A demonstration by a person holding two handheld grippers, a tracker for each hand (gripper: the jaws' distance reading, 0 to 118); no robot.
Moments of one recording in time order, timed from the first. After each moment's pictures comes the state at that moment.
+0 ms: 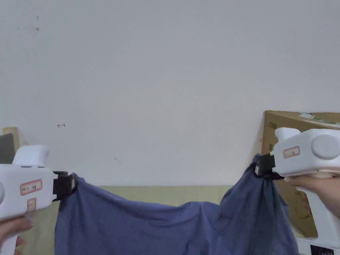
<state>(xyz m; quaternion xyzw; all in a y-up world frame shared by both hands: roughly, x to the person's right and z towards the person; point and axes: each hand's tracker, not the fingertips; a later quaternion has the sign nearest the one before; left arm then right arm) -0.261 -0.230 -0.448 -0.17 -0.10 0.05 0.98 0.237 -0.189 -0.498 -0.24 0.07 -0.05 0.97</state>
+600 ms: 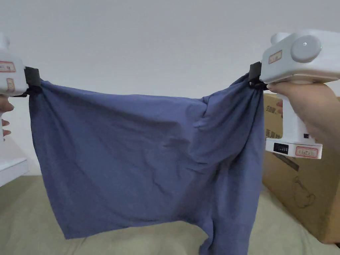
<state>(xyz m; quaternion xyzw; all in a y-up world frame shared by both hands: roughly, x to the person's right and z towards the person) -0.277 -0.153 -0.580 -0.06 0.00 0.06 1.00 0.222 -0.112 -0.609 -0.11 0.00 -0.04 0.99</state>
